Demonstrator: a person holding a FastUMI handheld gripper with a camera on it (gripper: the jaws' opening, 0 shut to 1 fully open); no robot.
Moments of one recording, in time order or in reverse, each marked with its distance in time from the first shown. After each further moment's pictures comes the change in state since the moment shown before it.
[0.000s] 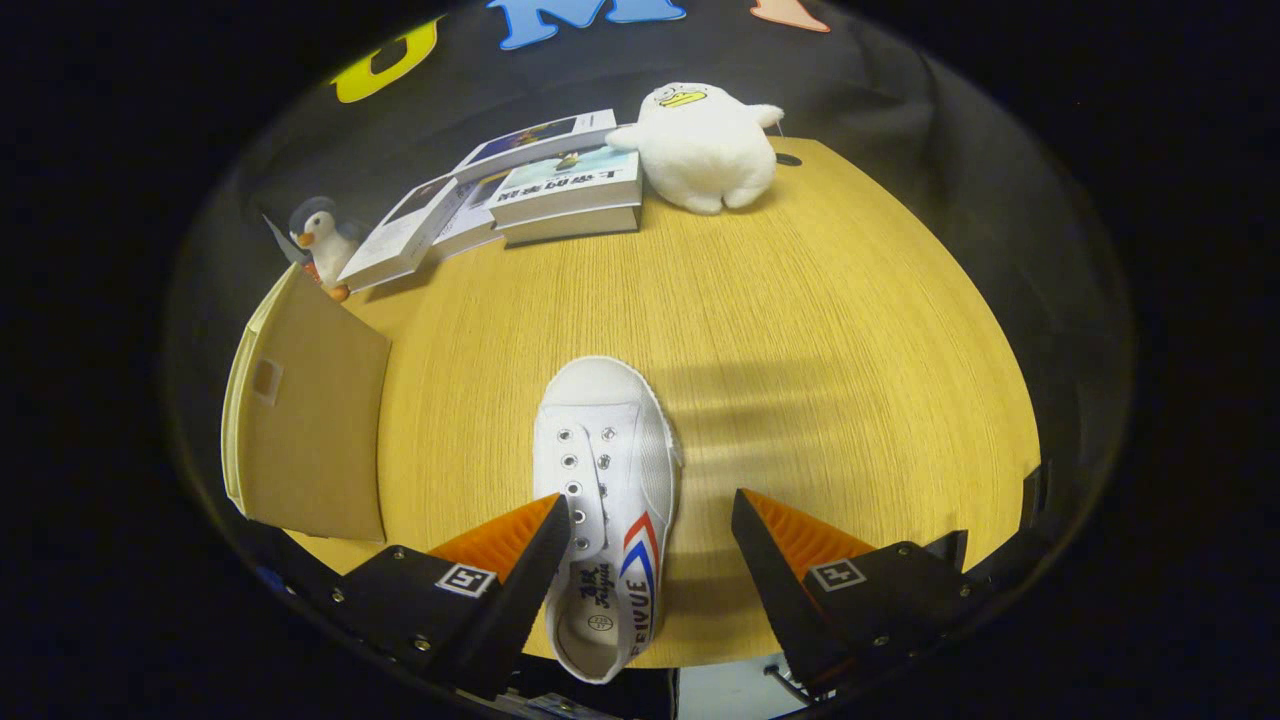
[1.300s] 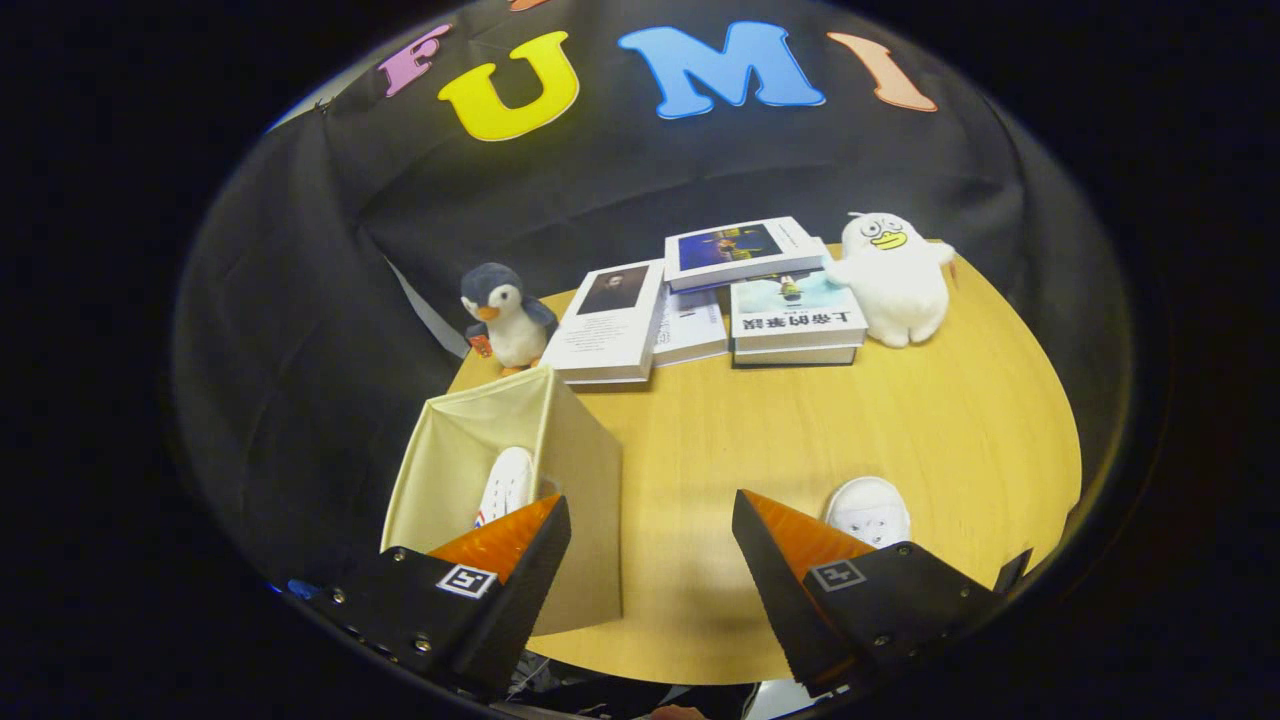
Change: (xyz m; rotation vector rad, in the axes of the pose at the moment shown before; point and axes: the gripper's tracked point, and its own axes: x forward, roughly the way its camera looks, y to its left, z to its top) arm -0.089 0.195 0.085 -0.050 -0.266 0.249
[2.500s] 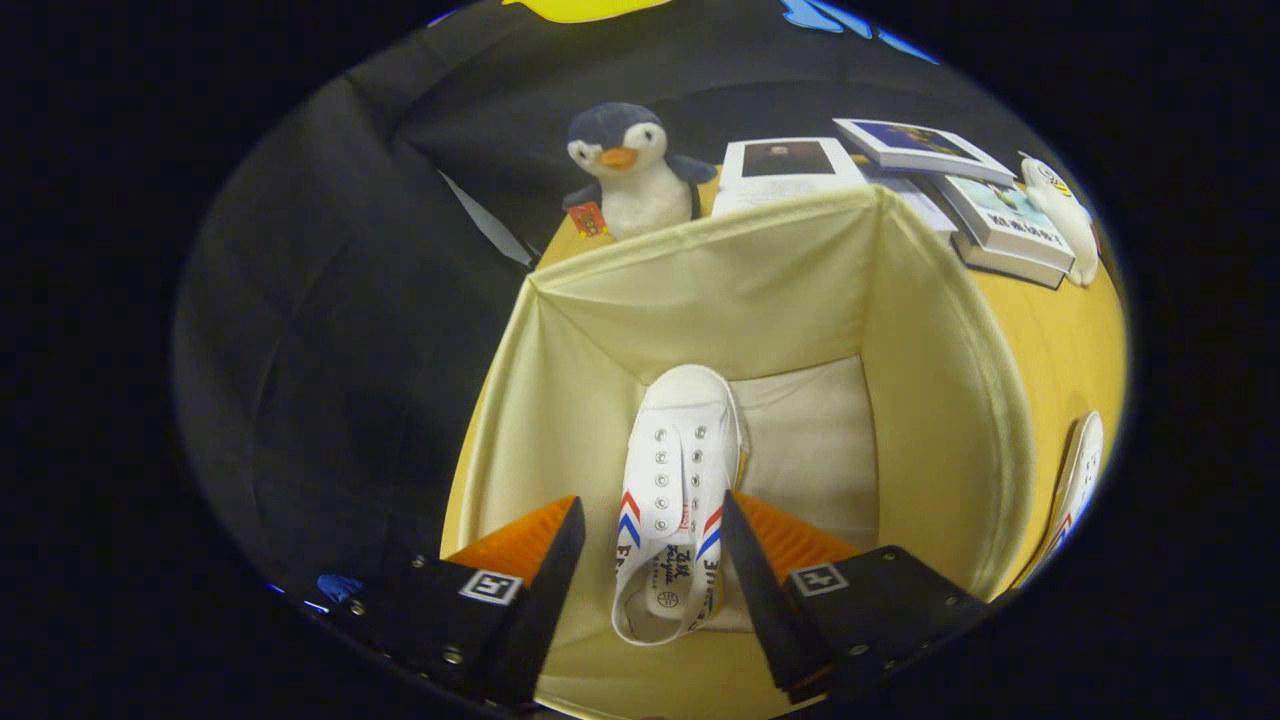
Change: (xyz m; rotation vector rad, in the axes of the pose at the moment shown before) arm 0.122 0.212 -0.075 -0.064 0.231 0.174
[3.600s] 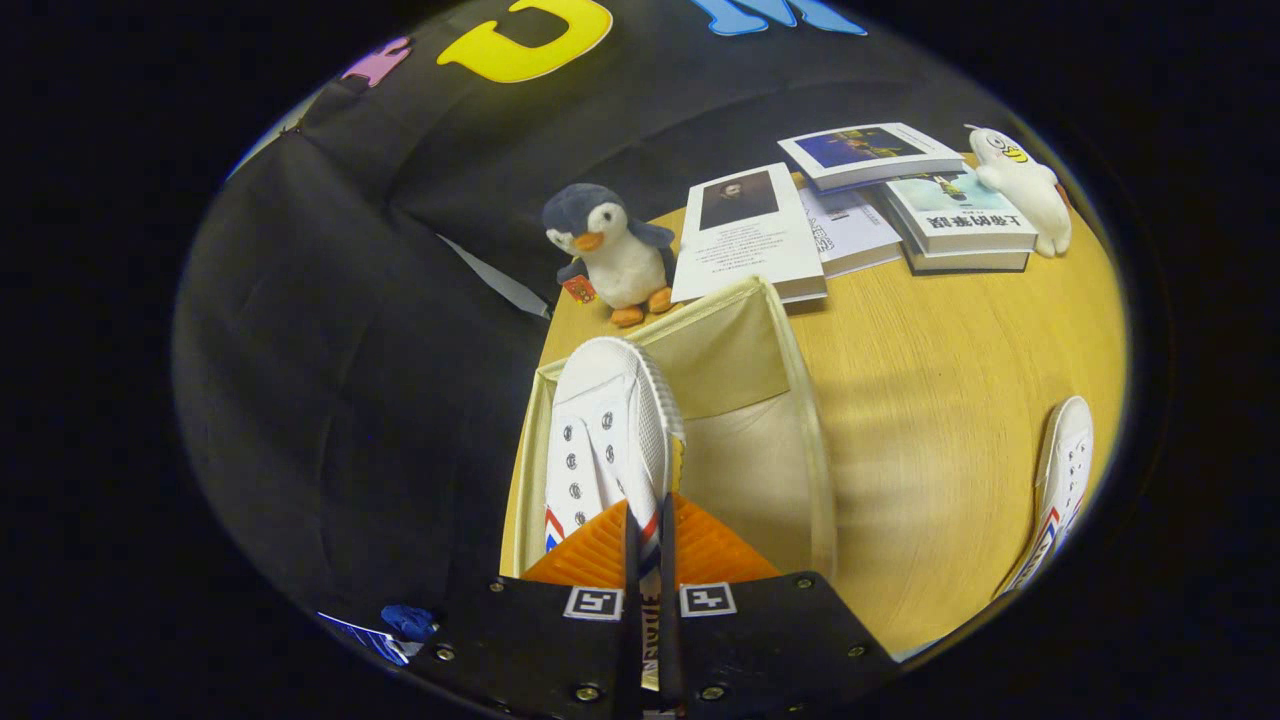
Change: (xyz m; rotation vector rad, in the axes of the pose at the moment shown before) arm -0.051 -0.025 0.026 0.175 -0.029 0.094
